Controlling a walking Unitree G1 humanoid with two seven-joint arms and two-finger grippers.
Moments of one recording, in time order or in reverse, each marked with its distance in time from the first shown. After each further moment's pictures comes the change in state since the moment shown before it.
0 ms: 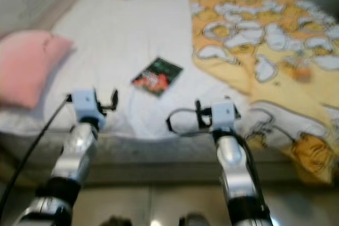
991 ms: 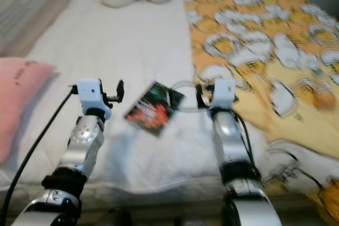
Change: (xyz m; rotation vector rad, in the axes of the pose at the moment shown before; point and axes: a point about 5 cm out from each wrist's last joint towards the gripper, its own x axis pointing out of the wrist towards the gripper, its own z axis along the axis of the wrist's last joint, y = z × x) left arm 0.014 -0.006 0.022 0.009 -0.071 0.003; right arm 0.059 0.008 0.033 0.252 0.036 -0.038
